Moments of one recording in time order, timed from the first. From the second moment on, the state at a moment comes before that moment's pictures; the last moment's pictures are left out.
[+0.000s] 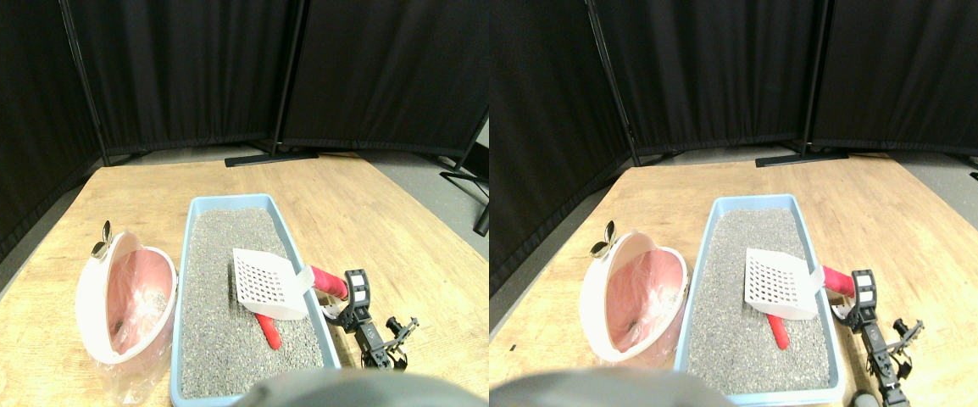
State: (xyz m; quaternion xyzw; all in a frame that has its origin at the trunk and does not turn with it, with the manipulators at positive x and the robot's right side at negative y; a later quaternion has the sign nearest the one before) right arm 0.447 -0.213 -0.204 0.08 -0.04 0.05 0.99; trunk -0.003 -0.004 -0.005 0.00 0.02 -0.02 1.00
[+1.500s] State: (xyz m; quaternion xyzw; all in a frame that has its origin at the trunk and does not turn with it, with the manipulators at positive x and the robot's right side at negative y) right arm 0.490 -0.210 -0.217 0.08 0.01 0.03 1.00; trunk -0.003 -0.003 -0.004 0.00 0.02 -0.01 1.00
